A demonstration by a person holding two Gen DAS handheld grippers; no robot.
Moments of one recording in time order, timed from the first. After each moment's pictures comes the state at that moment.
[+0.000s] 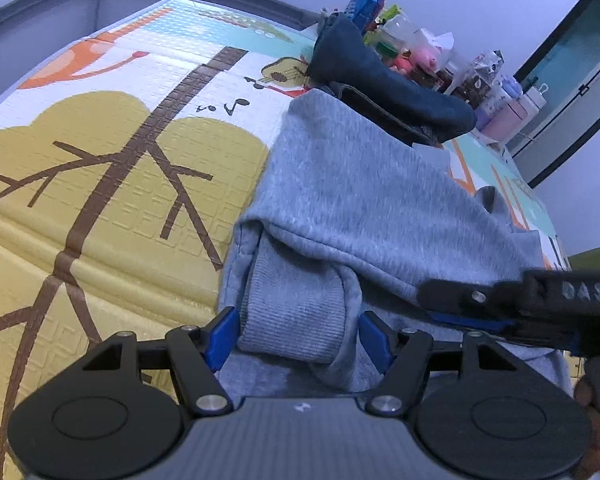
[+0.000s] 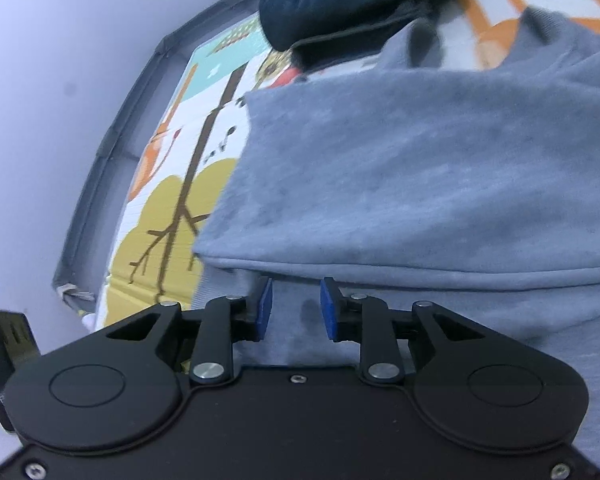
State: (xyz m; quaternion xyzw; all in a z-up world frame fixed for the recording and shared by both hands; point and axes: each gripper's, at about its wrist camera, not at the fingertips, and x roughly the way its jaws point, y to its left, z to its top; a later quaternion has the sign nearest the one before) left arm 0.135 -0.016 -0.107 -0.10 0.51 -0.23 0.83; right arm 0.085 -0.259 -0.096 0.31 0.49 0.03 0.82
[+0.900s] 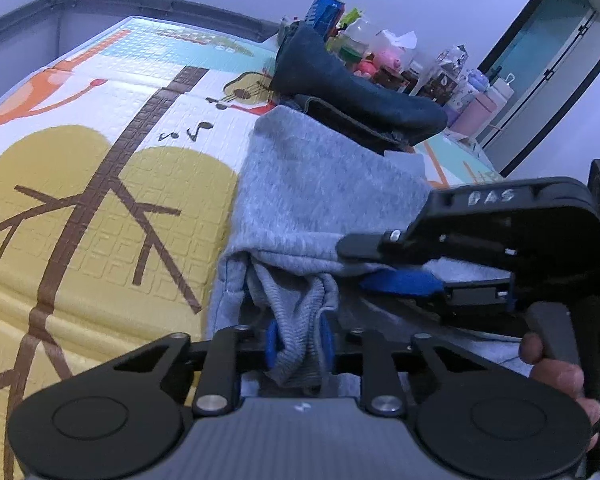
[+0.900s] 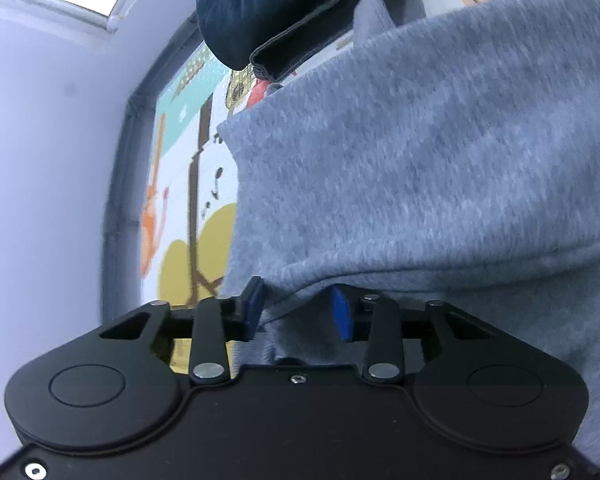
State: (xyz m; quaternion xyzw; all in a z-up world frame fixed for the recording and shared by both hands) left arm 0.151 -0.023 -0.107 -0.08 0.48 -0.28 0.83; right arm 0.125 -0.254 -0.130 0.45 0.45 -0.03 0.77
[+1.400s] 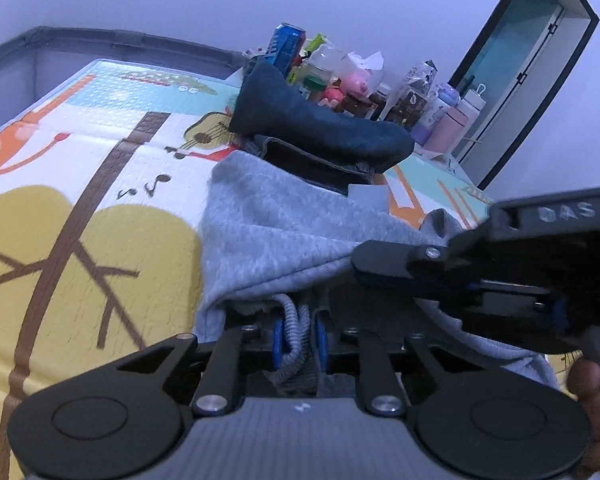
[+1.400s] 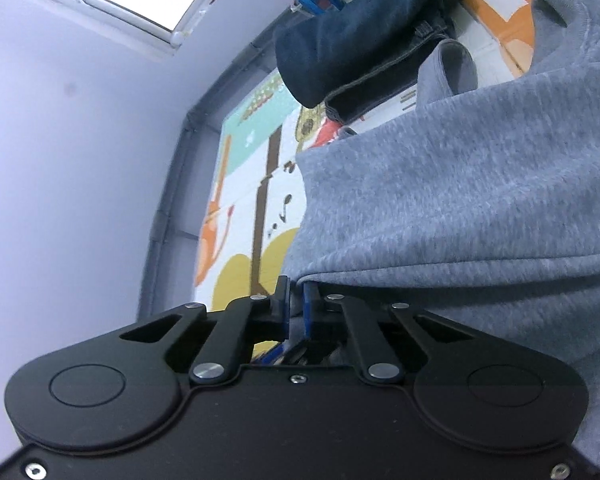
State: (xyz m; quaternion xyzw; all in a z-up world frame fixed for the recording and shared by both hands) left arm 0.158 -0.053 -0.088 -0.06 0.43 -0.31 0.85; right arm 0.095 -0.260 -0.080 0.44 0.38 0.03 0.81
